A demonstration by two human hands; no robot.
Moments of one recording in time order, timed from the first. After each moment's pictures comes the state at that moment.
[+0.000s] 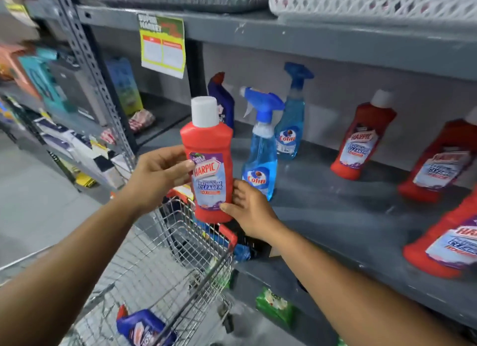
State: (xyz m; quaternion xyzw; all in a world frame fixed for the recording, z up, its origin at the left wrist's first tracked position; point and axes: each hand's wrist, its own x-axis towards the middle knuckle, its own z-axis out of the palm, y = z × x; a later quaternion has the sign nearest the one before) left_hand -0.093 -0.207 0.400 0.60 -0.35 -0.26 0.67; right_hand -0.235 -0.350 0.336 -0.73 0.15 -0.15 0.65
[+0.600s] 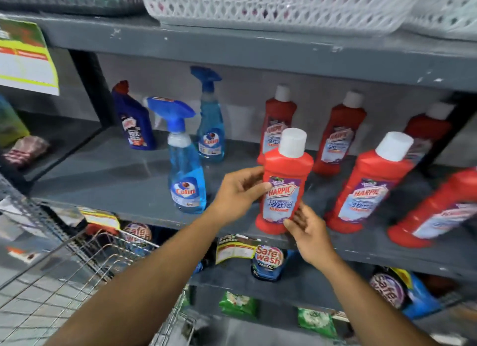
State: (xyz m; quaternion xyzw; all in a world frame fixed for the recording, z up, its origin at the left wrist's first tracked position) left_hand -0.244 -0.394 0.360 0.50 -0.48 -0.42 0.58; right_hand -0.423 -0.445 0.288 -0.67 0.39 -0.36 0.52
